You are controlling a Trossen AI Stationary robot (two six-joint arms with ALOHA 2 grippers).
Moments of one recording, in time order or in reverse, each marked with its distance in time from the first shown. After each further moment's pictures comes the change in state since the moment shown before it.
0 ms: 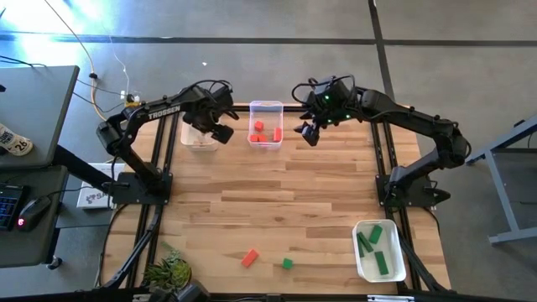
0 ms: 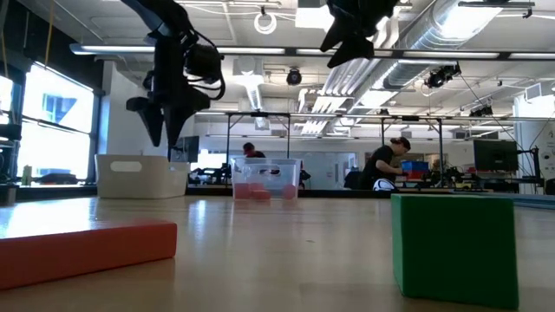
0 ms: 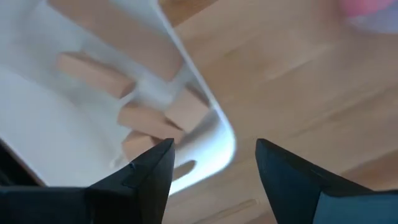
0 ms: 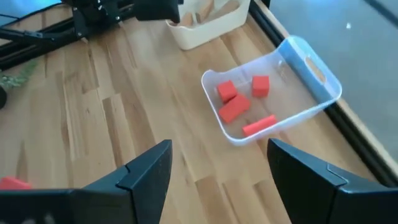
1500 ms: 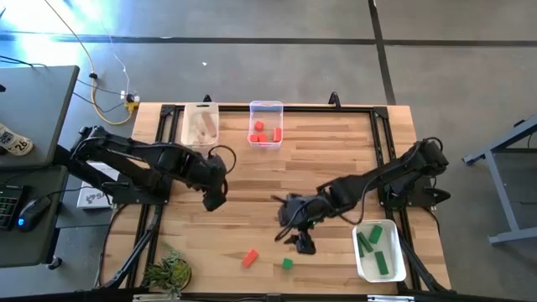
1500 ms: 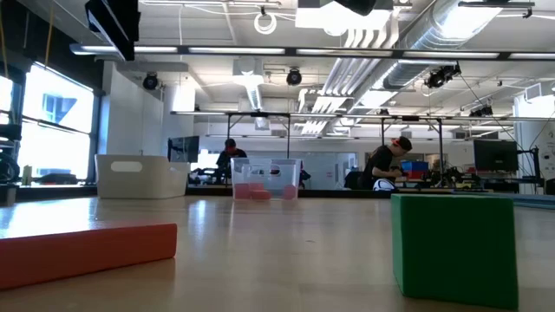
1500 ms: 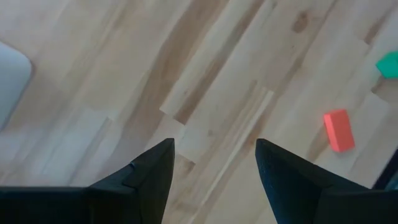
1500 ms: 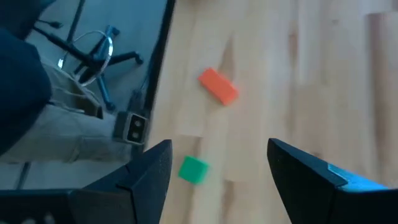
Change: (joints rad) left arm -0.933 -0.289 0.027 -0.064 -0.093 -0.431; right arm 0.802 0.257 -0.001 0.188 0.026 0.276
